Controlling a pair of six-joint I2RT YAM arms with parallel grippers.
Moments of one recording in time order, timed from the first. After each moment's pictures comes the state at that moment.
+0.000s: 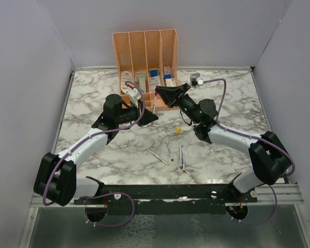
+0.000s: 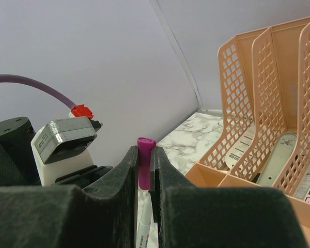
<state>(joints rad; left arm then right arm) -0.41 1.29 0.77 0.28 0.74 -0.35 0.68 1.53 0.87 1.04 -0.13 0.48</state>
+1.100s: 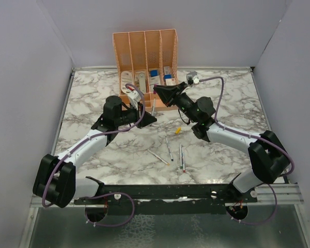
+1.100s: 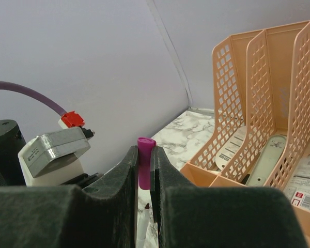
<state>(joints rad) -0.41 1.28 0.75 0.25 0.72 -0.31 0.69 1.54 0.91 0.99 -0.11 0.41</state>
